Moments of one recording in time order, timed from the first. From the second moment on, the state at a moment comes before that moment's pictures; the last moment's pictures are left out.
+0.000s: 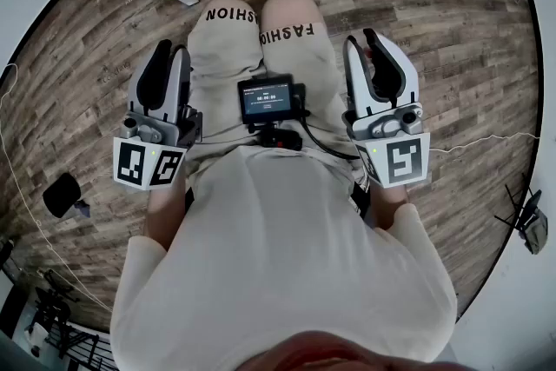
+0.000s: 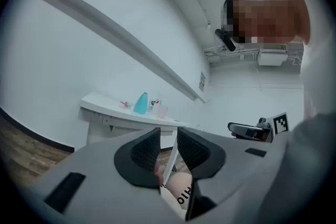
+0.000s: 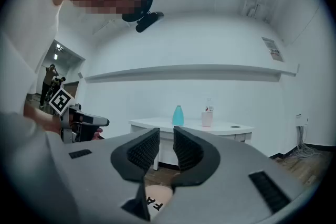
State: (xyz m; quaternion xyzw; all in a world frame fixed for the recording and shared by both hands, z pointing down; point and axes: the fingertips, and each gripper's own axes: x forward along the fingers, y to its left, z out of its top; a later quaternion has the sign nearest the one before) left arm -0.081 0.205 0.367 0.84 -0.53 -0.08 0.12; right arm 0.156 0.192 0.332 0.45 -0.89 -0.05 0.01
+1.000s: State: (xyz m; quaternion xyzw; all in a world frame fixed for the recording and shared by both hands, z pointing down) left arm -0.074 0.205 0.368 0.84 -0.52 -0.07 0.12; right arm 0.156 0.192 0.328 0.47 -0.88 -0.05 0.00
